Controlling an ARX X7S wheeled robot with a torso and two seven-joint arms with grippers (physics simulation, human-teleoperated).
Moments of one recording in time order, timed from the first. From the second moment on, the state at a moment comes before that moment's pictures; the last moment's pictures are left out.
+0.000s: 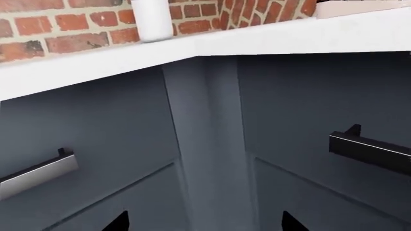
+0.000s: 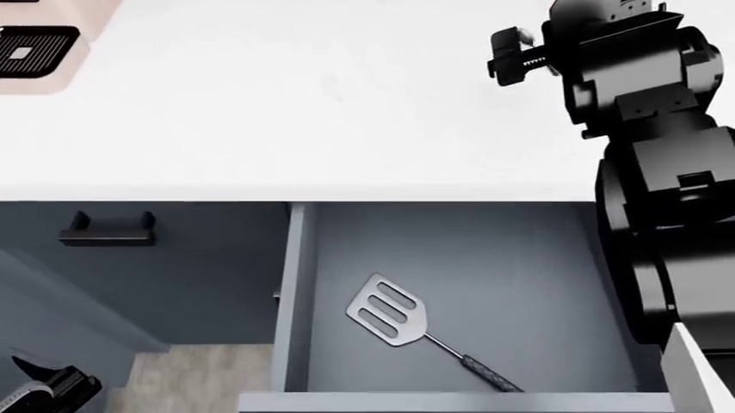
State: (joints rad) left arm 0.19 -0.35 -0.08 0.00 -0.29 0.31 -0.86; right arm 1.72 0.12 -0.38 1.31 0.00 0.56 -0.06
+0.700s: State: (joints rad) left arm 0.20 -0.35 -0.08 0.00 -0.29 0.34 -0.85; right arm 1.75 0.17 -0.26 1.30 0.02 0.51 -0.08
